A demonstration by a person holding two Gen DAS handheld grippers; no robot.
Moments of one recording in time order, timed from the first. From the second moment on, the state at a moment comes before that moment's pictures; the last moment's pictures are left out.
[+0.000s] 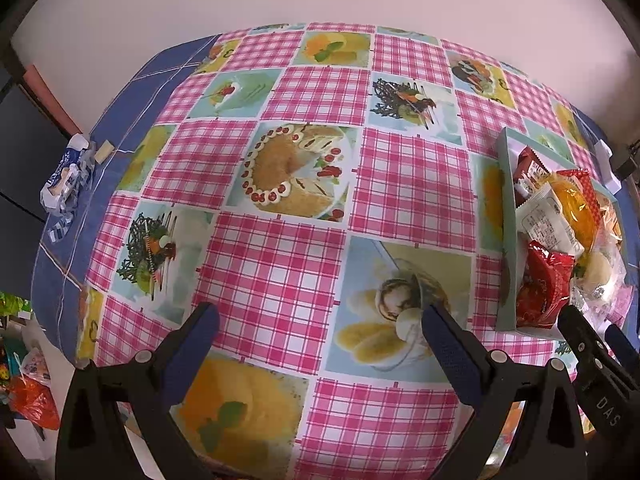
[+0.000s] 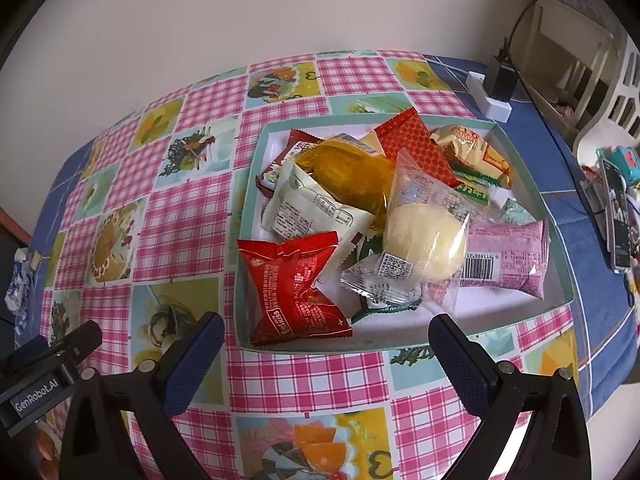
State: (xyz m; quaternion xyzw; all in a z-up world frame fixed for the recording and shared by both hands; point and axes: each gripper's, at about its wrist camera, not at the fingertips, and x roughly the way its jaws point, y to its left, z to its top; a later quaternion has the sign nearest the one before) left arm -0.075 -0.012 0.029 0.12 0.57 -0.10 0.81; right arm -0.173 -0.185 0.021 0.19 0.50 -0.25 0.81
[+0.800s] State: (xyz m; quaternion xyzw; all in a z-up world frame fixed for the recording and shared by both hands) left arm -0.073 -0.010 0.028 0.11 0.58 -0.10 0.80; right arm -0.169 -0.183 0.017 0.19 0.50 -0.25 0.81
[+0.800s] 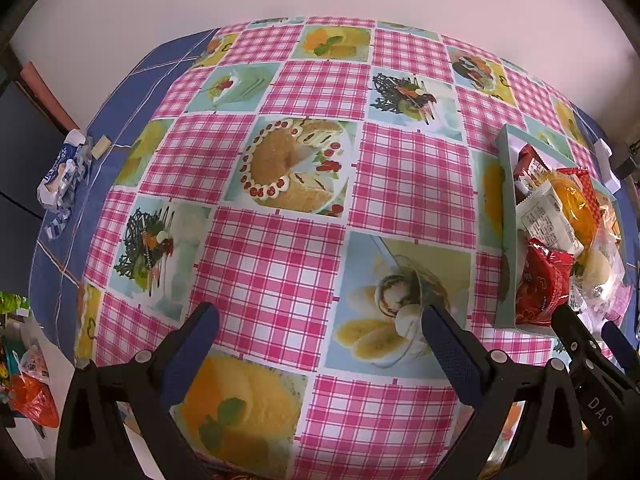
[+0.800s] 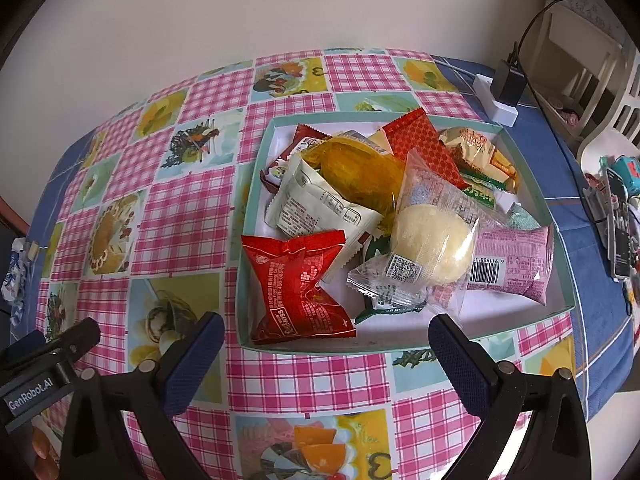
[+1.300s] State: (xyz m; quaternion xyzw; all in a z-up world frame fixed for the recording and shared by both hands) left arm -0.073 -0.009 0.026 0.11 0.58 -0.10 0.80; right arm -0.169 -0.182 0.016 0.19 0.50 -0.25 0.81
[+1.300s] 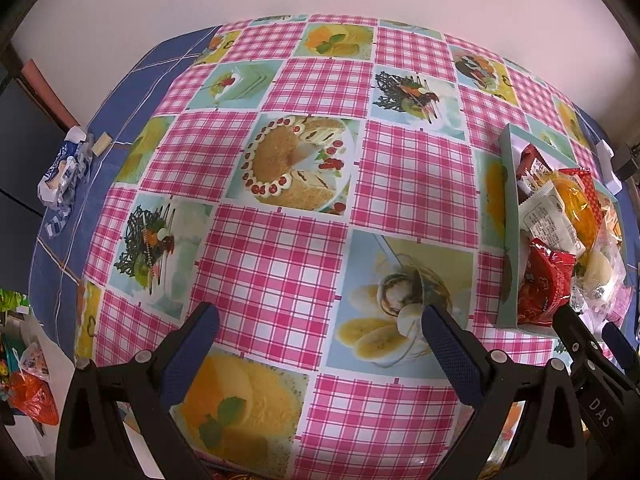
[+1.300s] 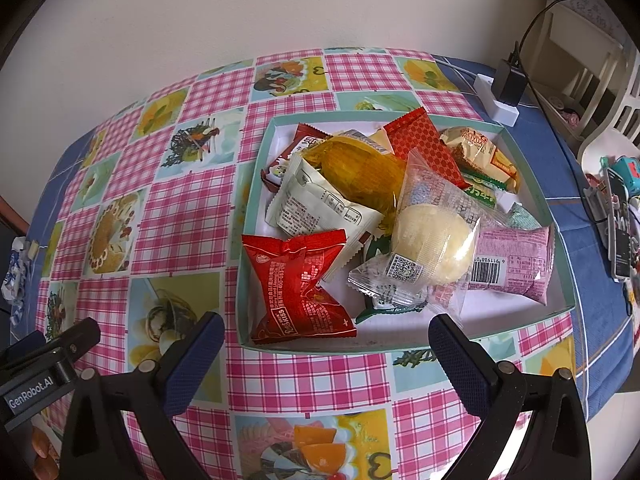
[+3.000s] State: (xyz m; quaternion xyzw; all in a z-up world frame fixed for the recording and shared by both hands) left arm -0.072 -0.006 0.022 0.09 0.59 -0.08 0.80; right arm -0.168 -0.181 0.015 0.19 0.51 -0.25 0.81
